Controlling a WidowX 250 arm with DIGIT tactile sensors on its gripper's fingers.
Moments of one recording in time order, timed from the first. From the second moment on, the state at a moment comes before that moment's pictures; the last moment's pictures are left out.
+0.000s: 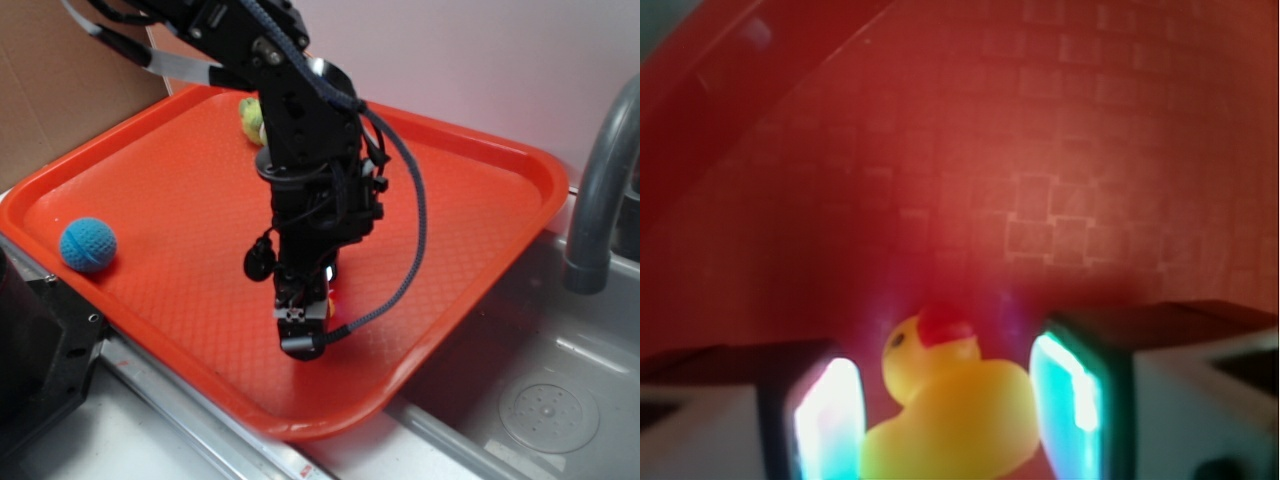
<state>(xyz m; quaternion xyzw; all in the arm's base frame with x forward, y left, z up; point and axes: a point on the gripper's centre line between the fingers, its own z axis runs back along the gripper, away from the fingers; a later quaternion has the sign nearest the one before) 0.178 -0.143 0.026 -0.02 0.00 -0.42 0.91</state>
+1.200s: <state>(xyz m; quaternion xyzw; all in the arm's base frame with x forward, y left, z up) 0.163 0.019 0.186 0.01 -0.03 -0.08 1.00</state>
